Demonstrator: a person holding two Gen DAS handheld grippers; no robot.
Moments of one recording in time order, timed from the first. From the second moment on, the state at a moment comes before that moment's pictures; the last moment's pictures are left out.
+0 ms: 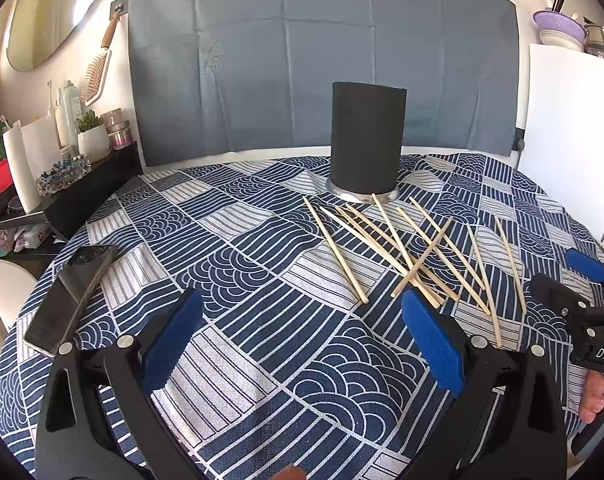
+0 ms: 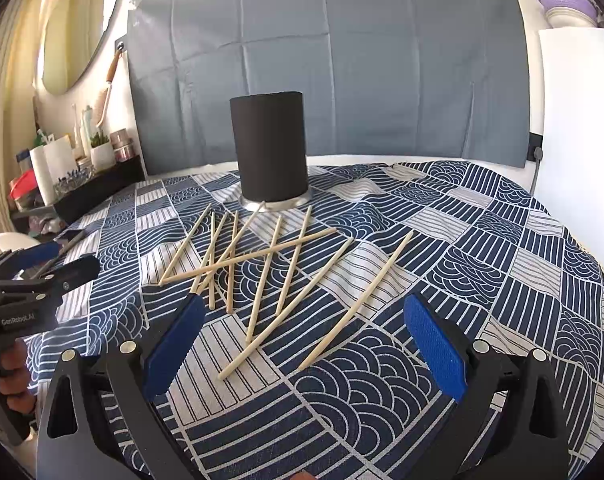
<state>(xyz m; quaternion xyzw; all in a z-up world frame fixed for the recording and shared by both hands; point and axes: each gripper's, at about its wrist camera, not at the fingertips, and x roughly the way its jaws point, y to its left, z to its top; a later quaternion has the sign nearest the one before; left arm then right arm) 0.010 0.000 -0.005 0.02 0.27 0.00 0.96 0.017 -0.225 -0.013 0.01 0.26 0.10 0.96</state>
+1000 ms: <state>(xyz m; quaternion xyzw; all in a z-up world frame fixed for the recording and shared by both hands) 0.012 -0.002 -0.006 0.02 0.27 0.00 0.96 0.021 -0.227 -0.014 0.02 0.27 0.11 0.96</state>
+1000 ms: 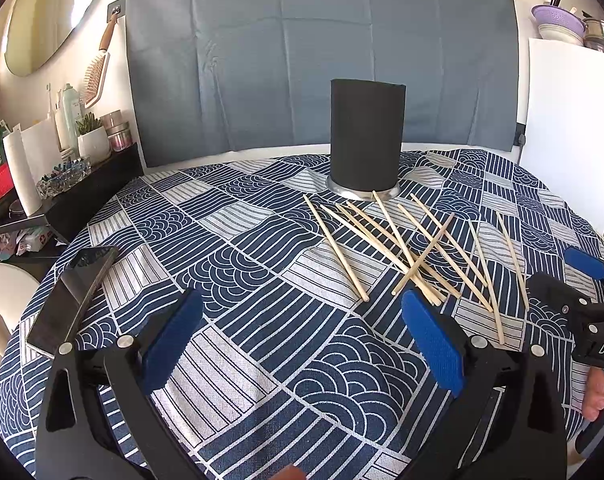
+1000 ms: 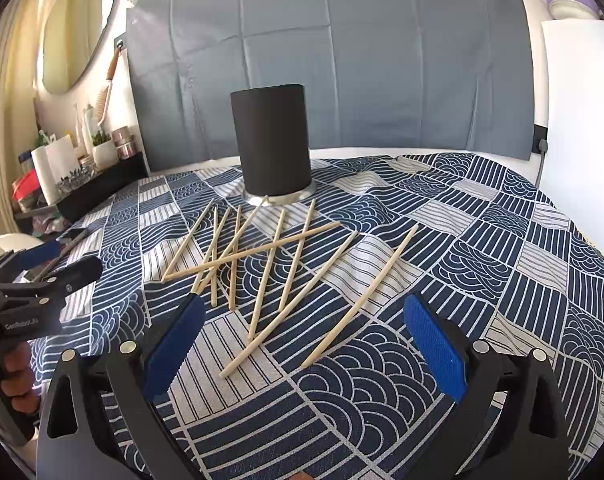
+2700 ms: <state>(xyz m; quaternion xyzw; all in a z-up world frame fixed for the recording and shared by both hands) 0.054 0.022 -0.014 -0.03 0.37 -0.02 0.93 0.053 -0.237 -0.010 0.01 0.34 0.06 0.94</state>
